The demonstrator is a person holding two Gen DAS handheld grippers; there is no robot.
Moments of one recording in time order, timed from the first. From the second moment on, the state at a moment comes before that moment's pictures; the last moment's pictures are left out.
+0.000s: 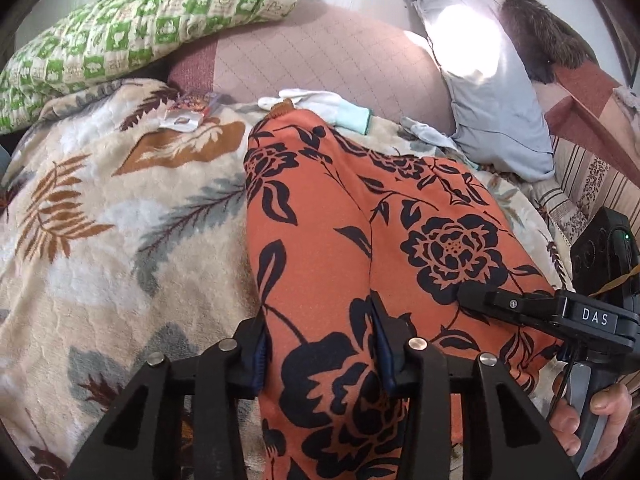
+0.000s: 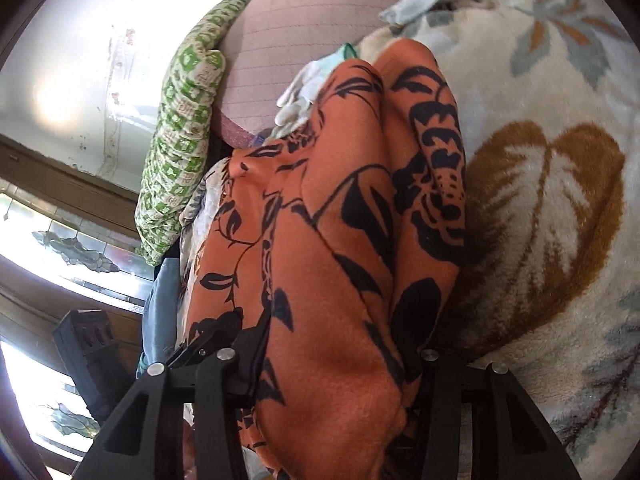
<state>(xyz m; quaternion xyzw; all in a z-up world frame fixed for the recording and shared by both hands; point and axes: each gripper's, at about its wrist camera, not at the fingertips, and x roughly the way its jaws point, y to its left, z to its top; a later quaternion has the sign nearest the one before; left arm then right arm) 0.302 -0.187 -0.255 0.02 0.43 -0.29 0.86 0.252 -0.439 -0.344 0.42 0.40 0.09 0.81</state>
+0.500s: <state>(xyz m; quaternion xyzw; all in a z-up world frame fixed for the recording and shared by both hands) 0.249 -0.152 -0.203 0.03 0.36 -0.25 0.90 0.229 -0.404 -0.286 0.35 0.35 0.11 0.86</state>
